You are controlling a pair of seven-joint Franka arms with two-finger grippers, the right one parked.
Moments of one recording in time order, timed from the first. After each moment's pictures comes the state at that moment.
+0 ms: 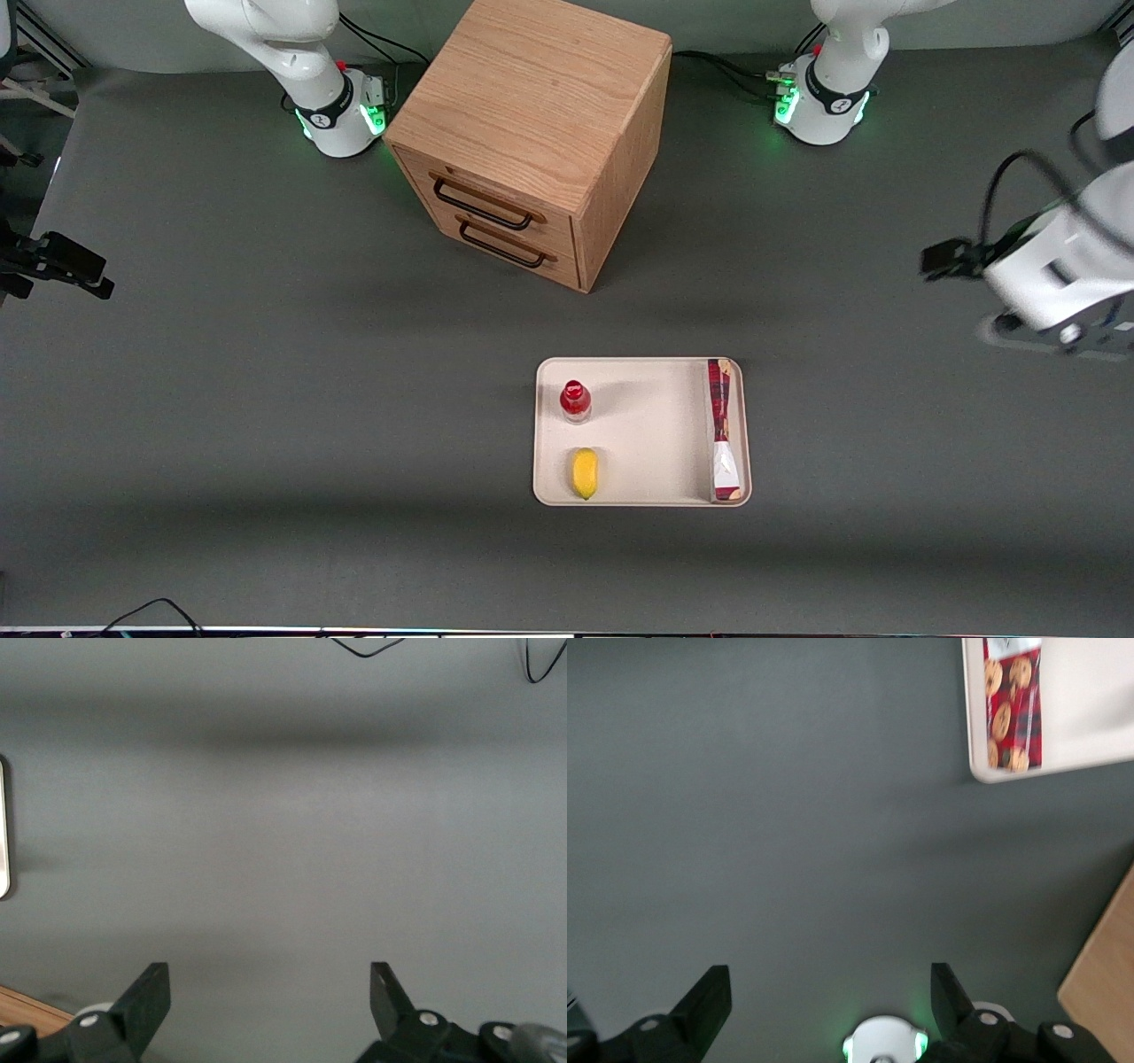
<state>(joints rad) 0.17 0.27 -0.35 -1.18 0.15 1.20 0.03</state>
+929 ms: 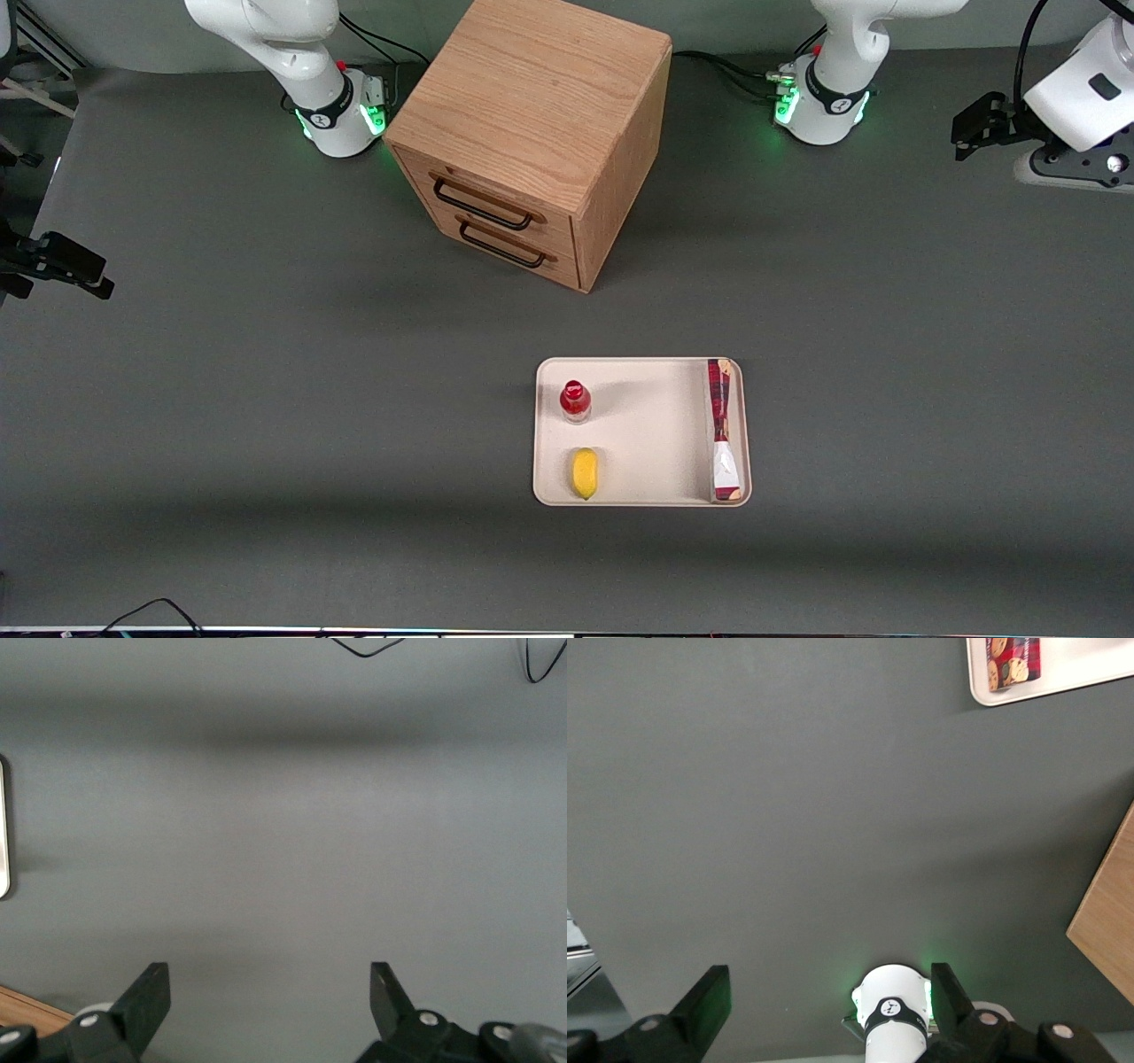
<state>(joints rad) -0.09 -0.08 -0.04 -1.54 0.07 1.25 0.08</state>
